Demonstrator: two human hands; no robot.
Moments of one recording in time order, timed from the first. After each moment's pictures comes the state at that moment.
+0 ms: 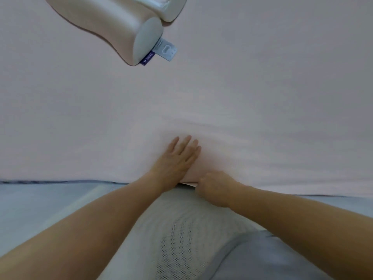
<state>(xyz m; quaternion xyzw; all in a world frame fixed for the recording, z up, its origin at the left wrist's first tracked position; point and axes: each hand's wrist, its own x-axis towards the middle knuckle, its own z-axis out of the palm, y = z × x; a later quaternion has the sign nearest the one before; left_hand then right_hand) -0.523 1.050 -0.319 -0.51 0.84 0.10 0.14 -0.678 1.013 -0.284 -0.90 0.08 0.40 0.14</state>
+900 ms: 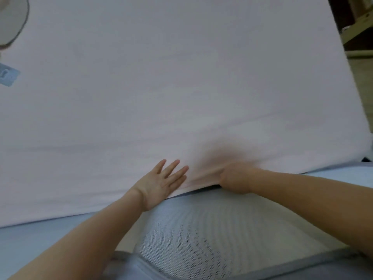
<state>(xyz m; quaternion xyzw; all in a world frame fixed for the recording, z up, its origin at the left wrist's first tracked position) -0.829 0.962 -0.315 -0.32 0.88 0.14 0.32 -1.060 0.879 -0.272 -0.84 0.10 0.51 0.12</state>
